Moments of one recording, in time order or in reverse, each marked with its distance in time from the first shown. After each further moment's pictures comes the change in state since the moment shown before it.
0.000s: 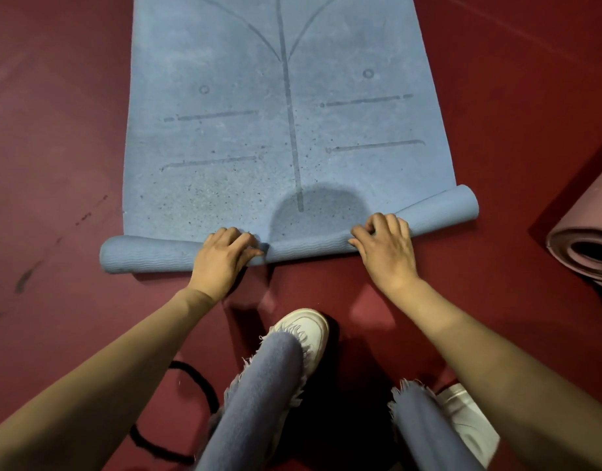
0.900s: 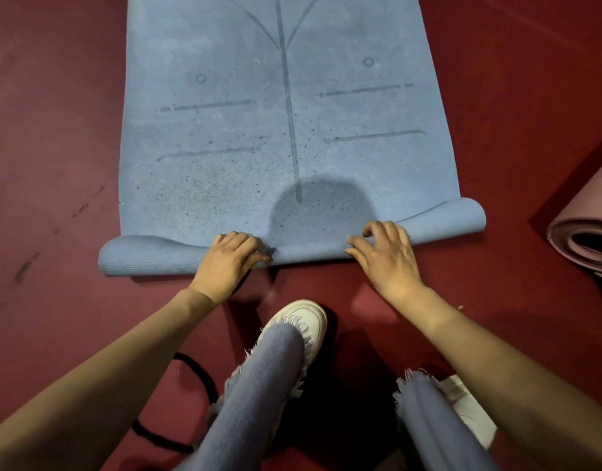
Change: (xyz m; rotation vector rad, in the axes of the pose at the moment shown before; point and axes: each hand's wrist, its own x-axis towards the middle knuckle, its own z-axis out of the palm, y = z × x) left_hand -0.009 0.014 0.004 -0.074 -0.022 0.096; right_hand -0.023 0.001 -0.007 0.047 -0.102 -0.038
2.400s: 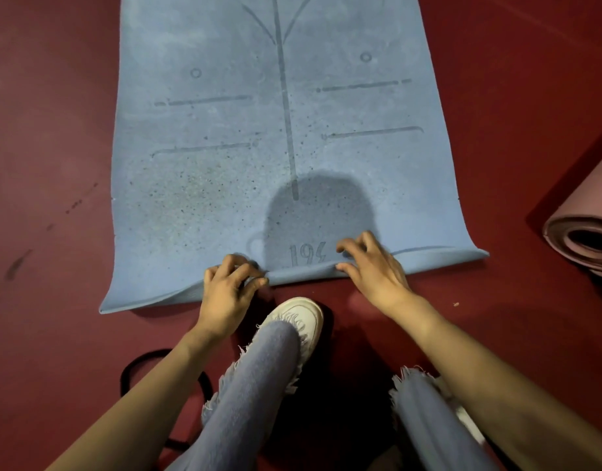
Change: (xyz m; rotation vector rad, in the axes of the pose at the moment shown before) left_hand -0.047 0.039 0.011 -0.203 -0.008 -0.388; right_hand -0.012 -0.018 -0.002 0.294 -0.289 0.137
